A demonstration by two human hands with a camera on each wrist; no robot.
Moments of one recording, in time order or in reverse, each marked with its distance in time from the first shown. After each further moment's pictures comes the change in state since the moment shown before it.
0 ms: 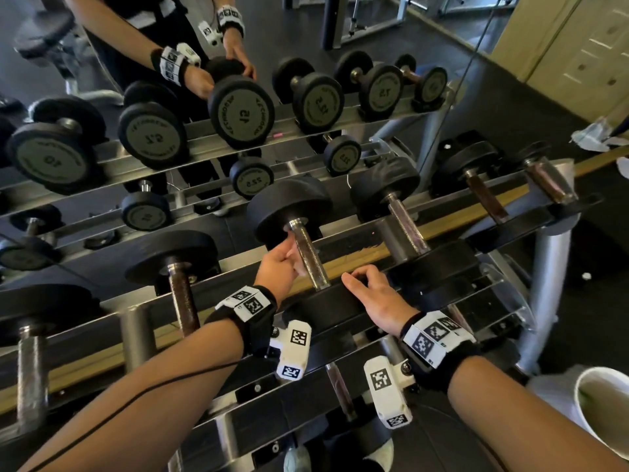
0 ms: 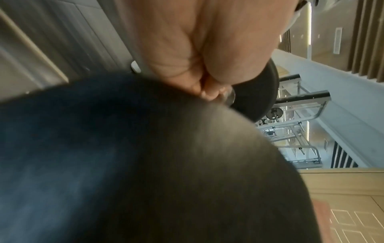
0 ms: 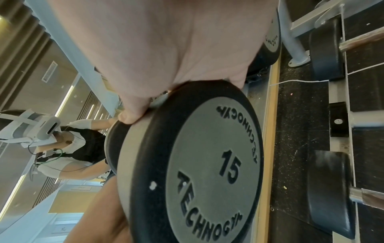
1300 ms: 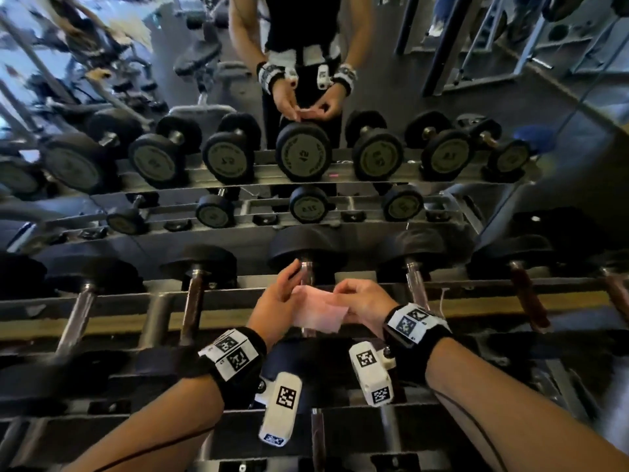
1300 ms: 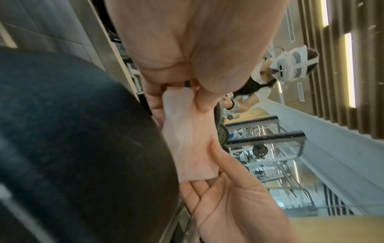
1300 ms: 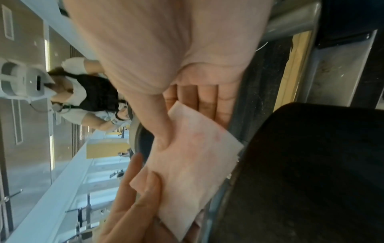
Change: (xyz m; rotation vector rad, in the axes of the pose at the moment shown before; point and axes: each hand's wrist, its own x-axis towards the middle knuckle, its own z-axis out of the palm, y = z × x) left_hand -0.031 0.023 0.041 0.186 0.221 0.156; right_hand 0.086 -0.053 -0.055 0.265 -0.395 -0.033
